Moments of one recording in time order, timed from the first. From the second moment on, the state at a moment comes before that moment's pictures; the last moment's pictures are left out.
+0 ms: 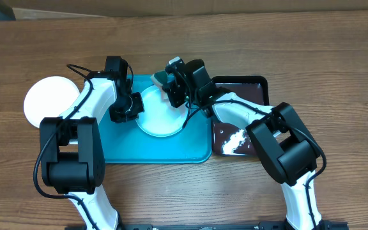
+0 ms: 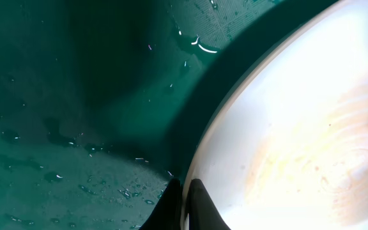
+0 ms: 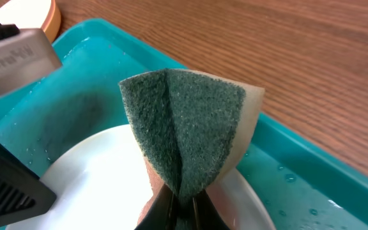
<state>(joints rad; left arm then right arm) -0.04 1.98 1.32 -0.85 0.13 -0.31 0.60 2.20 1.38 0.16 -0.32 0.16</state>
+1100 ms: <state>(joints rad) -0.04 1.98 1.32 -0.85 0.13 -0.31 0.61 2.21 1.39 0.08 -0.23 0.31</state>
